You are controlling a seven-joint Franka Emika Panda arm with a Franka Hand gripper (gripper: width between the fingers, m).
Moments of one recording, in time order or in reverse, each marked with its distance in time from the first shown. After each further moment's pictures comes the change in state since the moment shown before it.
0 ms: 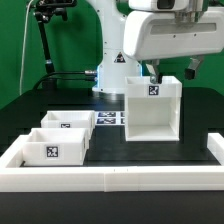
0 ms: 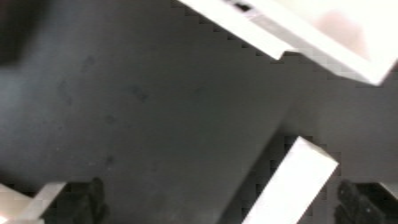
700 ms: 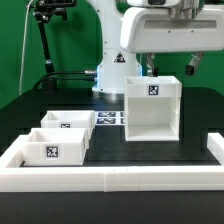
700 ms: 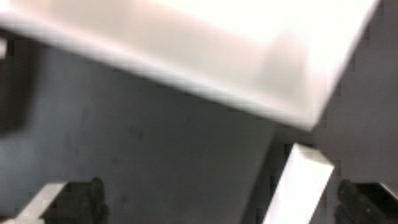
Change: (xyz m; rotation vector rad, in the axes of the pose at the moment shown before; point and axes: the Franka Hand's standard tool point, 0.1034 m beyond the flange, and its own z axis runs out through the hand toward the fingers) arm -0.030 -0.025 -0.006 -0.014 0.013 0.275
